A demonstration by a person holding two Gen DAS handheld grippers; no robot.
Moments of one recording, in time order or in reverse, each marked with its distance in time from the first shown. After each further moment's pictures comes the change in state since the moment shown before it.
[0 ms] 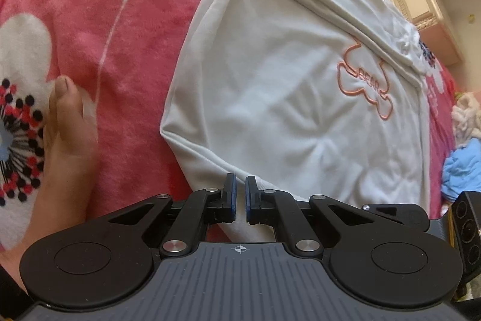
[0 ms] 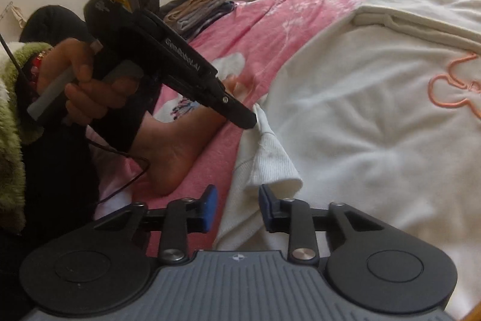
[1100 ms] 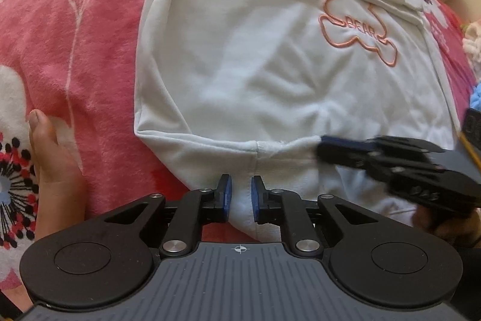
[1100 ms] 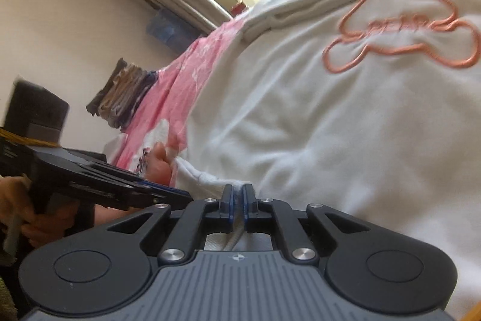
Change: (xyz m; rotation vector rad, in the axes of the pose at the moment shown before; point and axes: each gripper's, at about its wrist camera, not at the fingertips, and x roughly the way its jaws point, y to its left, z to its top) left arm 0.022 -0.027 -0.016 0.235 0.017 0.106; right arm -0.011 -0.059 -0.016 0.402 -0.247 -0.109
